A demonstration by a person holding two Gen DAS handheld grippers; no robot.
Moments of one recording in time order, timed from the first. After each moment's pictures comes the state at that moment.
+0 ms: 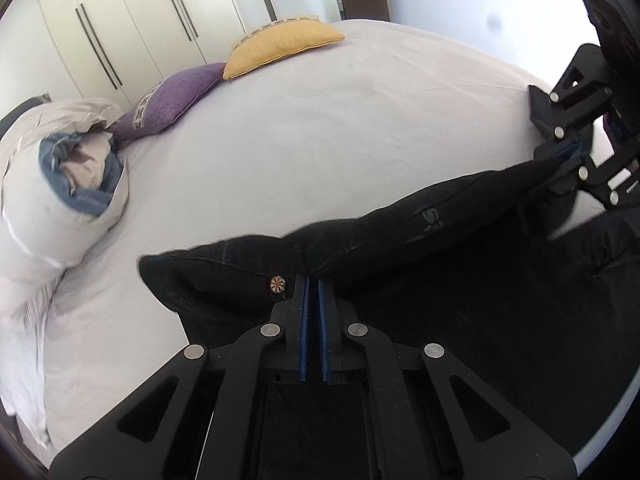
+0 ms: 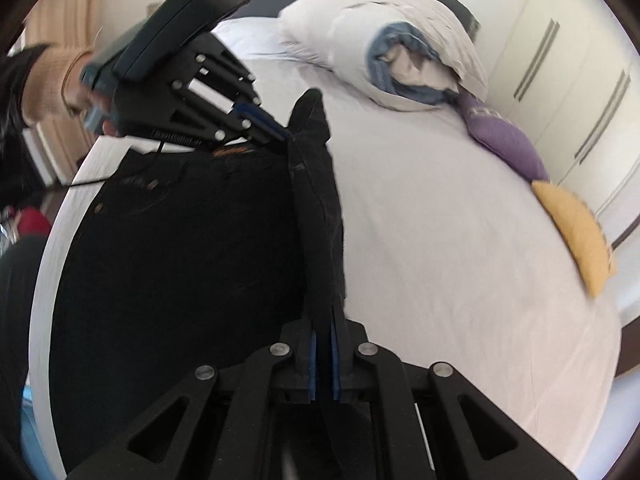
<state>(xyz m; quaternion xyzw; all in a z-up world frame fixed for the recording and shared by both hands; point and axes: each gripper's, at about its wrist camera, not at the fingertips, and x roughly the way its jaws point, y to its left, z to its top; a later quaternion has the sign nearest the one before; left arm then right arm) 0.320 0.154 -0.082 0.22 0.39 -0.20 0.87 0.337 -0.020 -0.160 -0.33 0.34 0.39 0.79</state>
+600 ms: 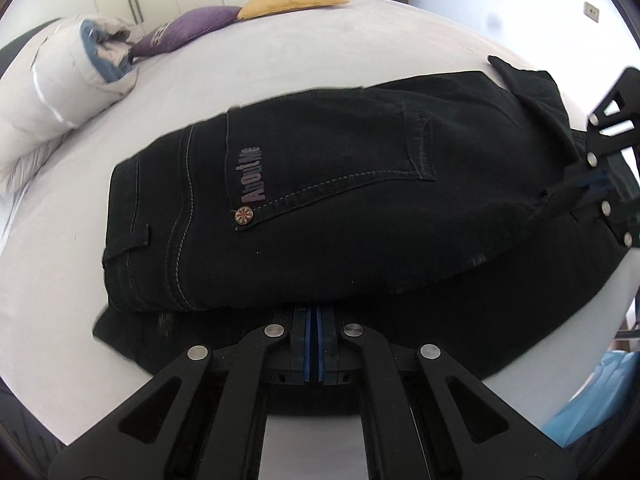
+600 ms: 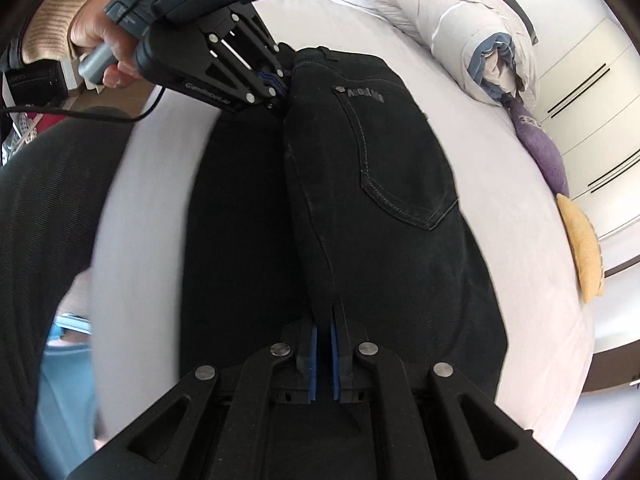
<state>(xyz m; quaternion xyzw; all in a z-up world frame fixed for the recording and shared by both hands) 0.117 0.185 -0.166 0.13 0.45 -0.17 0.87 0.150 0.026 -0.217 -0.44 0.37 0.37 0.73</state>
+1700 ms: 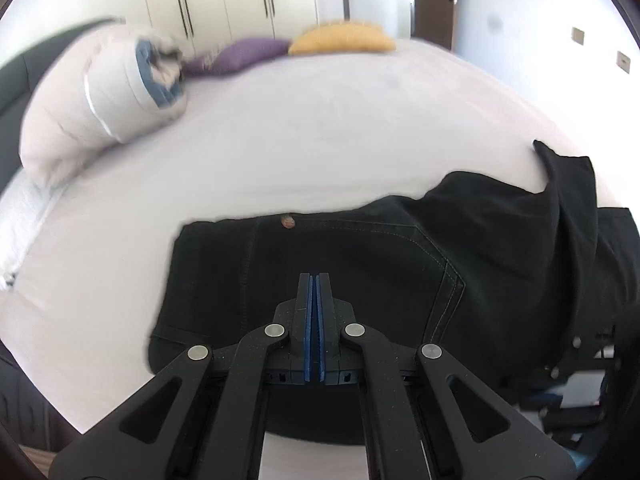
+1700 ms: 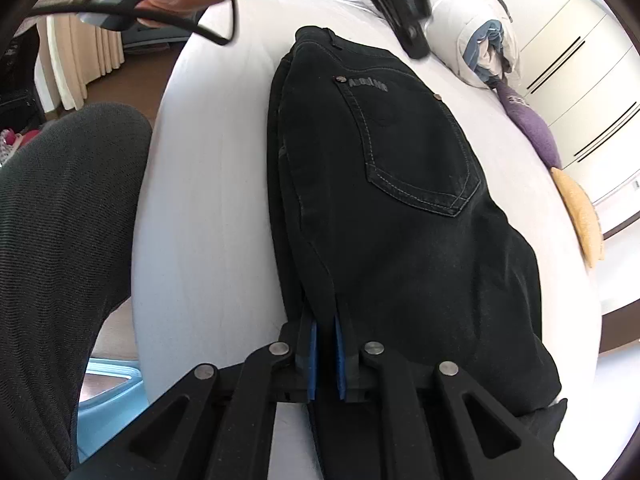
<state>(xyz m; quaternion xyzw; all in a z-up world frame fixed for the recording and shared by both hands) 0.116 0.181 -0.114 0.09 0.43 -0.10 0.89 0.114 0.064 -0.256 -0.41 0.38 0.32 0.76</state>
